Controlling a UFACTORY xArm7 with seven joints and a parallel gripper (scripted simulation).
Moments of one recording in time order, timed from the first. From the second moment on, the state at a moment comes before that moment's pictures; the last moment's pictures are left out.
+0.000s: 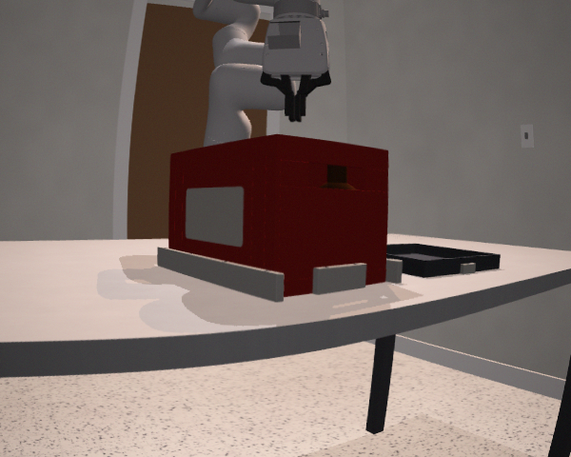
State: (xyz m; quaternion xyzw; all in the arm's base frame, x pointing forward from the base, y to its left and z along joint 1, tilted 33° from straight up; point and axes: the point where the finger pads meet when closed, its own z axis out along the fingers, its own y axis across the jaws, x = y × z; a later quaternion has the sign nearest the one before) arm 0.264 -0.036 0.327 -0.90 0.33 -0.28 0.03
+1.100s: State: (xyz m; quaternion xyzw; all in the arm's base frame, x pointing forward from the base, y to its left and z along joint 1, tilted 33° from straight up) arm 0.324 -0.096 0.379 -0.90 0.33 -0.28 0.03
